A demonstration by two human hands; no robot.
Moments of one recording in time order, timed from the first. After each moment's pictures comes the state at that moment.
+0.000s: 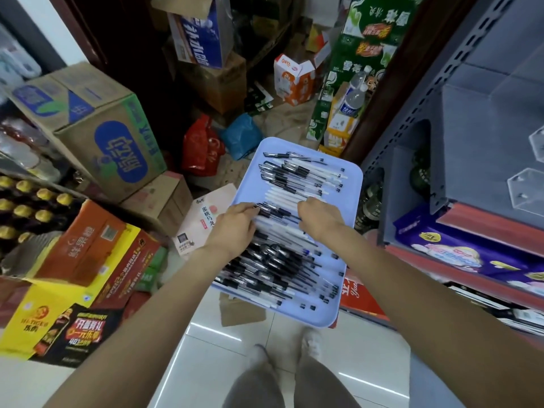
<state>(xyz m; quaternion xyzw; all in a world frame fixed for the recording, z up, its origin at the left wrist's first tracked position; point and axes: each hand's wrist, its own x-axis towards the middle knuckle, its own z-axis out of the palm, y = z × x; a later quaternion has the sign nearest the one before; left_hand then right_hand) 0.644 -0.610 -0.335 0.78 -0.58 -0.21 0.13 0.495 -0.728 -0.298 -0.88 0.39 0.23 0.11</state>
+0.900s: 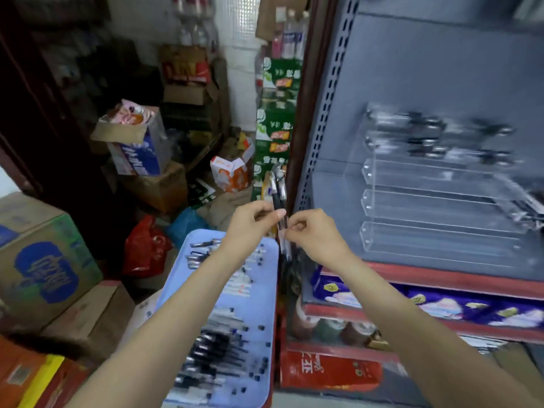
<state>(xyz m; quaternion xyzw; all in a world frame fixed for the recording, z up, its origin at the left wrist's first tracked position) 0.506 -0.717 -0.143 0.59 -0.54 -0.34 0.49 0.369 -0.752 -0.133 -0.78 0.49 -0.22 0.32</state>
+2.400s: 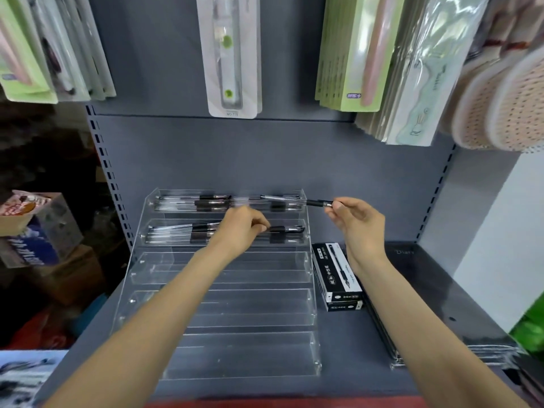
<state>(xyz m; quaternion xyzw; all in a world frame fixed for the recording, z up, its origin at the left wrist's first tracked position) 0.152 -0.972 -0.046 0.63 -0.70 -0.11 0.32 -0.051 -0.975 -0.040 -0.44 0.38 -0.67 0.45</state>
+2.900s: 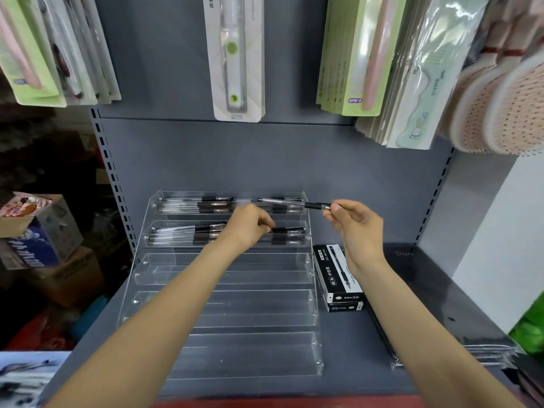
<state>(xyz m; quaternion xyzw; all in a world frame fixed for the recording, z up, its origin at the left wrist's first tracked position) 0.147 -0.982 -0.042 0.64 -0.70 -0.13 0.29 -0.047 -0.969 -0.040 -0.44 0.37 -0.67 0.47</state>
